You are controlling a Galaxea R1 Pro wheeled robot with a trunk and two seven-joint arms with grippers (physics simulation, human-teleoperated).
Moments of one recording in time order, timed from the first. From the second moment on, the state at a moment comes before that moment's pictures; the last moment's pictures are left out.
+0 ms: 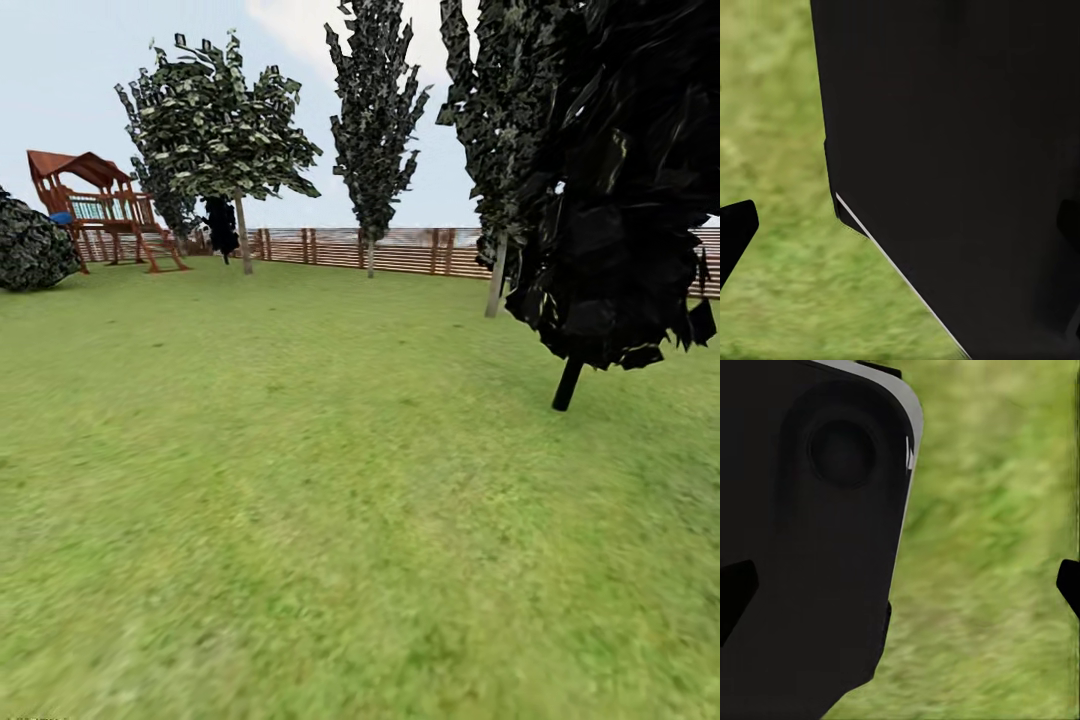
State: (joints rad) left arm 0.11 0.01 0.00 -0.04 0.00 0.01 -0.01; right arm 0.01 -0.04 0.03 -0.06 0.16 0.00 -0.05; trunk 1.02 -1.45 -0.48
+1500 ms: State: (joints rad) left arm 0.11 0.01 0.00 -0.04 0.00 0.01 -0.01; right arm 0.01 -0.05 0.03 -0.06 0.17 0.00 -0.05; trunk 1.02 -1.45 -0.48
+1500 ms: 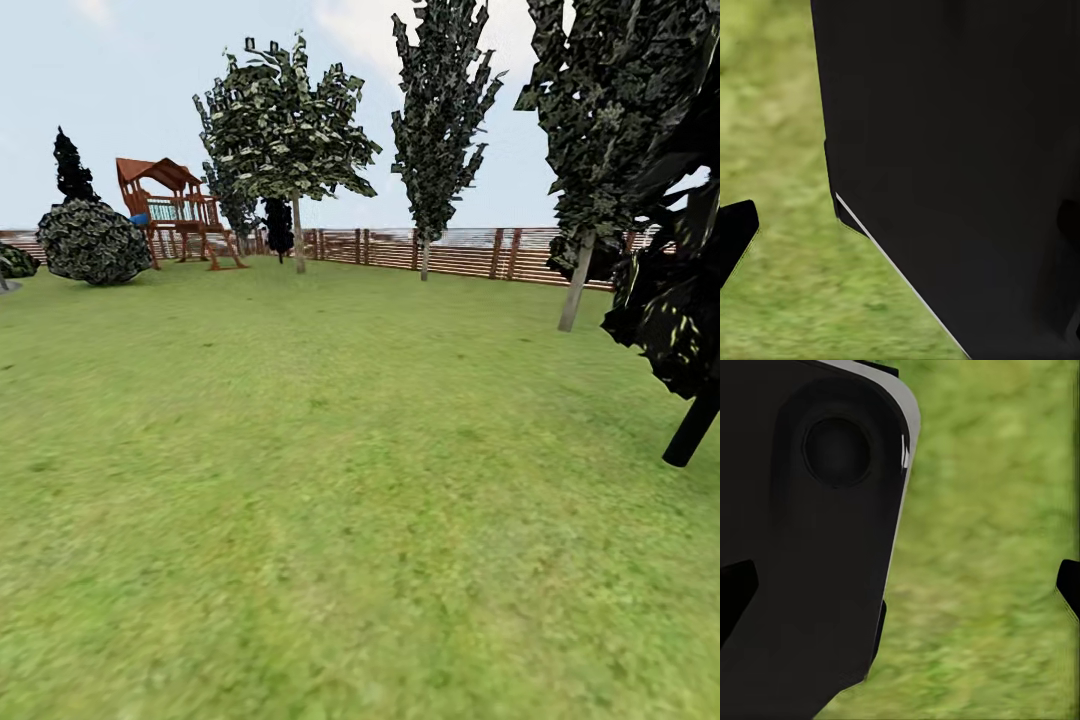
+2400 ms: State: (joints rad) left arm 0.11 0.01 0.00 -0.04 0.00 0.01 -0.01; right arm 0.01 -0.05 0.03 -0.06 0.17 0.00 -0.05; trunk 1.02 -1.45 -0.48
